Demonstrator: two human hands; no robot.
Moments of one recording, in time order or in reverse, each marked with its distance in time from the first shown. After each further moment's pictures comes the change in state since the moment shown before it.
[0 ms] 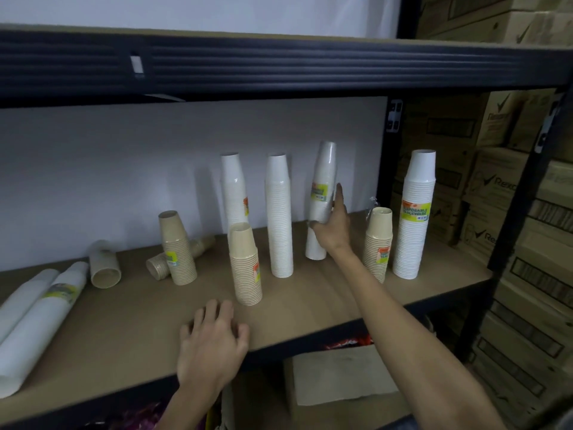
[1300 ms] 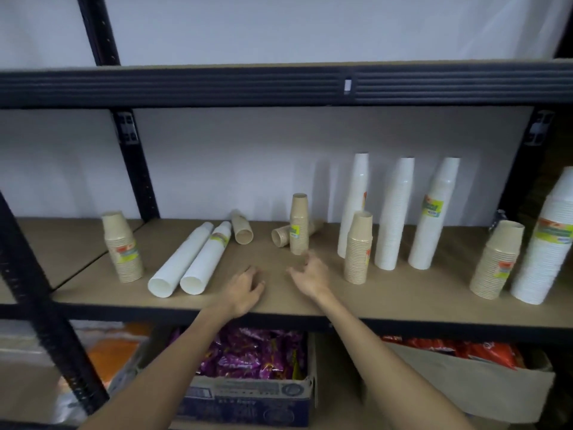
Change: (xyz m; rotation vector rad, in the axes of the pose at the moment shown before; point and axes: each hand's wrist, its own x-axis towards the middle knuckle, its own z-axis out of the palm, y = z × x) left_hand -0.004 -0.167 -0.066 -0.264 -0.271 -0.205; right_hand -0.221 -0.099 0.165 -0.146 -0.582 0.068
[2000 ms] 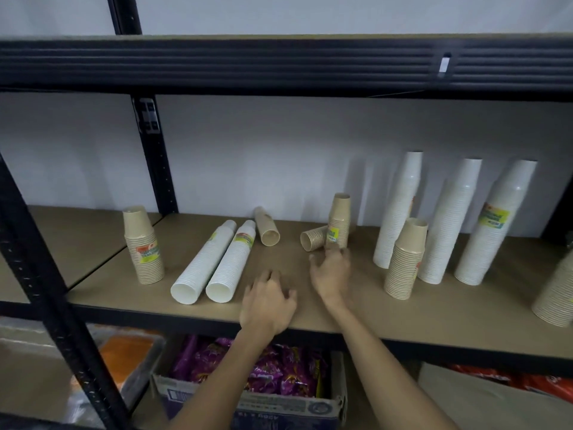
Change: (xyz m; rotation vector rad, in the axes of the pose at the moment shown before) left_hand 0.001 -0.006 0.016 0.090 0.290 -0.080; right_hand 0.040 -0.014 0.053 -0.136 0.362 -0.099
